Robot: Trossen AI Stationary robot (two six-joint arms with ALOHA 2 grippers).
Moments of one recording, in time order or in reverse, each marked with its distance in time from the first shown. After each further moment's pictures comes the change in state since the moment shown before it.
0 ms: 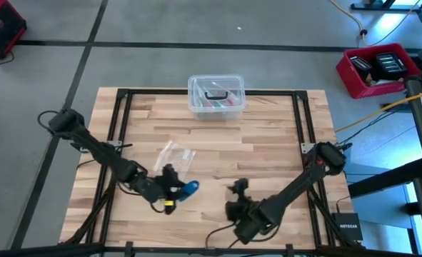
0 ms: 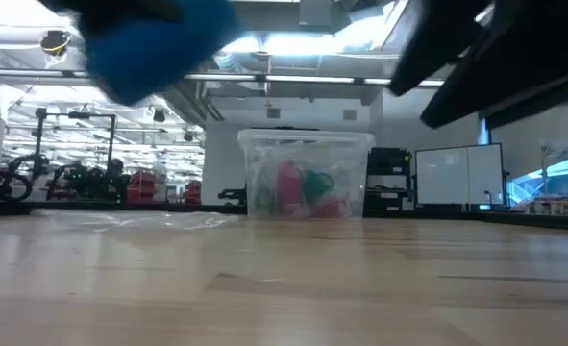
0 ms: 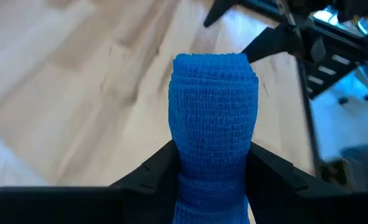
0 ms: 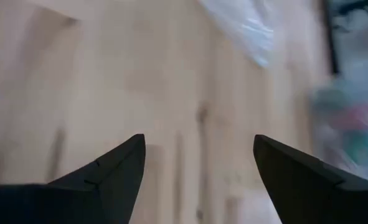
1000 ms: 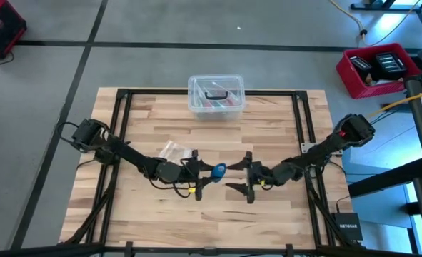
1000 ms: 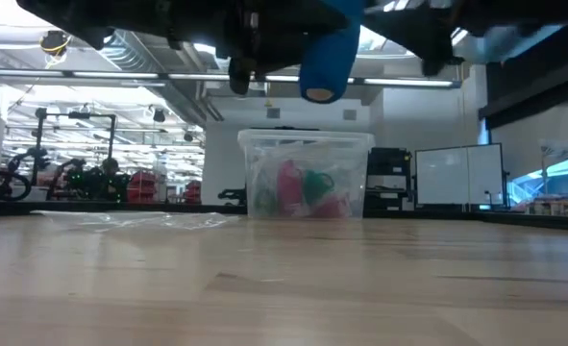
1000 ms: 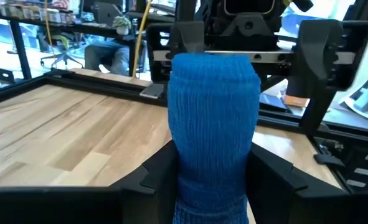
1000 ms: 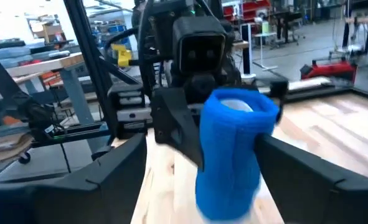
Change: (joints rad) left arm 0.245 0.335 0.000 0.885 0.031 0.519; right arm -0.225 -0.494 -0.957 1.844 -0.276 -0.230
